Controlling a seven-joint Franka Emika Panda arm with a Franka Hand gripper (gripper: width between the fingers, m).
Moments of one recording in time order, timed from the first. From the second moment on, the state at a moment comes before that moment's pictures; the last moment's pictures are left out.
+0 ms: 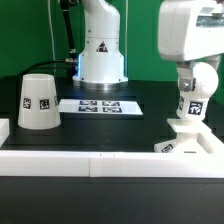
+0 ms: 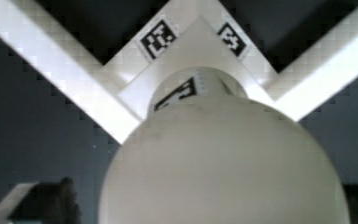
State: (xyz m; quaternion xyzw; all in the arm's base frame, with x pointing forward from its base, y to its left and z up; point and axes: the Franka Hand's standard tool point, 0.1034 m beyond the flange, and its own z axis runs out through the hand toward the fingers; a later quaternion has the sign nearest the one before) arm 0.618 0.107 0.124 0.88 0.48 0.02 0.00
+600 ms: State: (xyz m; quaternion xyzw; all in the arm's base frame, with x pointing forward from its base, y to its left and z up) arm 0.620 0.111 0.121 0.72 0.70 0.01 0.04
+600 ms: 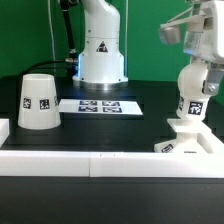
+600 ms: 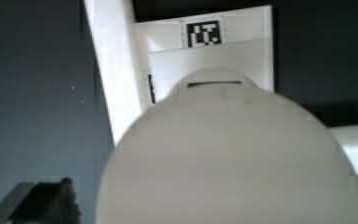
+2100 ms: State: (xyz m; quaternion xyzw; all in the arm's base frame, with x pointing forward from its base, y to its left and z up) arm 0.619 0.097 0.120 0.94 0.35 0.02 0.02
